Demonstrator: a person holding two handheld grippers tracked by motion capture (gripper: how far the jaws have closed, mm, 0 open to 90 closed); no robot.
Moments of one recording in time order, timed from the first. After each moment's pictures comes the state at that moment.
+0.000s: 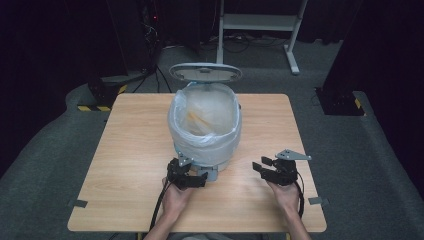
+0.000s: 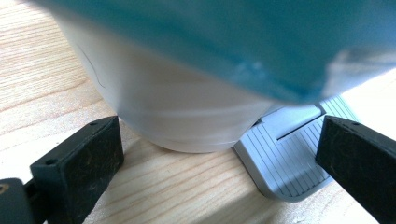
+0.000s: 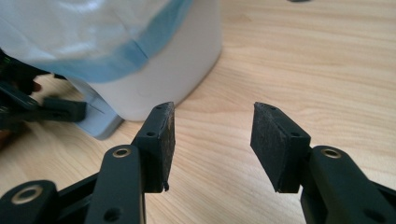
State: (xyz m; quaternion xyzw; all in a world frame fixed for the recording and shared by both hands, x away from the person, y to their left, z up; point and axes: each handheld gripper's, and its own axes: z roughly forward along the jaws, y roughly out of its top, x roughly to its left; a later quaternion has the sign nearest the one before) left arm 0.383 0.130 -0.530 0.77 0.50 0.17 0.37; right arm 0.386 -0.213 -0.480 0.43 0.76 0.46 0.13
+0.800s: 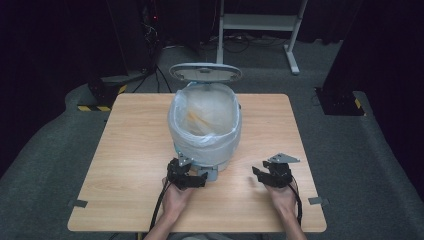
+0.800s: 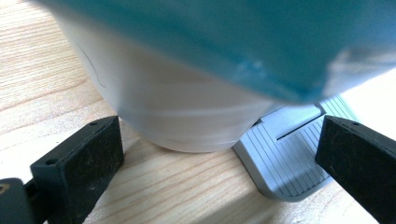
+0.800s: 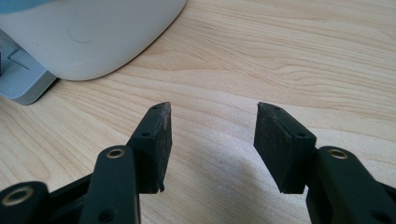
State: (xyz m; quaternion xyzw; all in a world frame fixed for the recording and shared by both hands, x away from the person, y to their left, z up) left arm 0.383 0.130 -0.530 0.77 0.50 0.17 0.37; right arm 0.393 -0.205 -0.510 0.45 0.79 0.39 0.17
